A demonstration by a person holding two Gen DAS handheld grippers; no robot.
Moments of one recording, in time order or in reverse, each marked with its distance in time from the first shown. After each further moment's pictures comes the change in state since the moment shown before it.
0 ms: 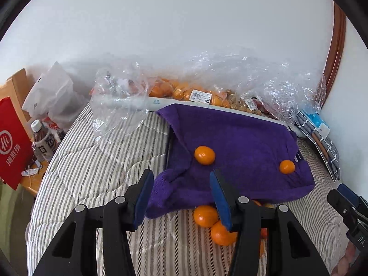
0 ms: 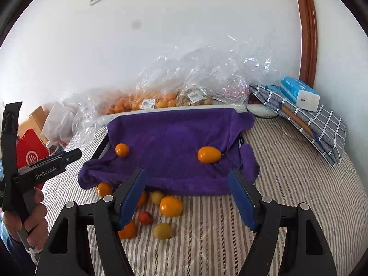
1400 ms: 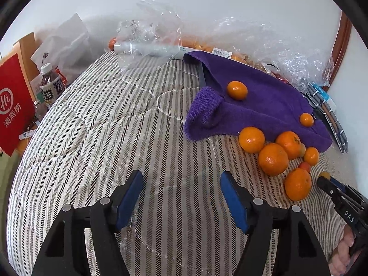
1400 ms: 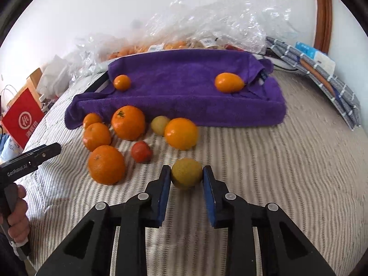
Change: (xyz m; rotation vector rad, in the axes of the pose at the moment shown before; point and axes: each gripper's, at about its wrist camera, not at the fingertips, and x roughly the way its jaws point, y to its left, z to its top) left arm 0.021 0.047 -0.083 -0.036 0.113 0.000; right arm 0.048 0.014 -0.080 -0.066 0.151 -0.020
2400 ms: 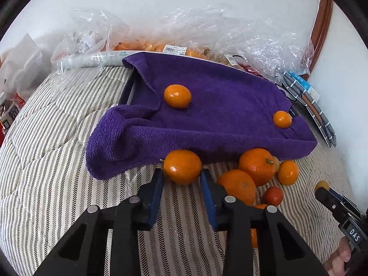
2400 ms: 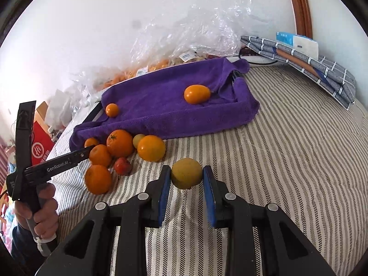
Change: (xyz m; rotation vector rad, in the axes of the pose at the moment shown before) left arm 0.036 -0.072 0.029 0.098 0.003 -0.137; right arm -0.018 -0.049 -0.003 0.145 -0.082 0.112
